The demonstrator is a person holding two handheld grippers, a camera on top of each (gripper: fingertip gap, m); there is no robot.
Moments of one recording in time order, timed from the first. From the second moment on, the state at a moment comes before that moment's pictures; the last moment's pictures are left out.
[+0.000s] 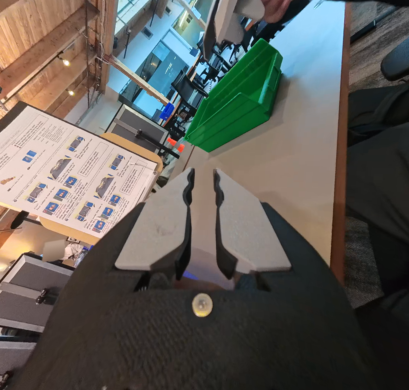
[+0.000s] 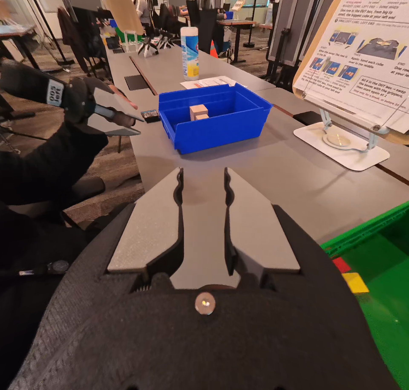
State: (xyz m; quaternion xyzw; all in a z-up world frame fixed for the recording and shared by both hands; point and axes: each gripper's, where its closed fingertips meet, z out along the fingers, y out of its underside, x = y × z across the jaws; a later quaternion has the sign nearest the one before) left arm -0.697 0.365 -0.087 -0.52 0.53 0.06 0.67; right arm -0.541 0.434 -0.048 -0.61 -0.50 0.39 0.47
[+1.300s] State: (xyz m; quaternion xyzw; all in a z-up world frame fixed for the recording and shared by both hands) left arm -0.855 0.473 -0.070 -0.76 0.31 0.06 0.56; right arm -0.552 0.444 -0.064 -0.64 -0.47 0.42 0.44
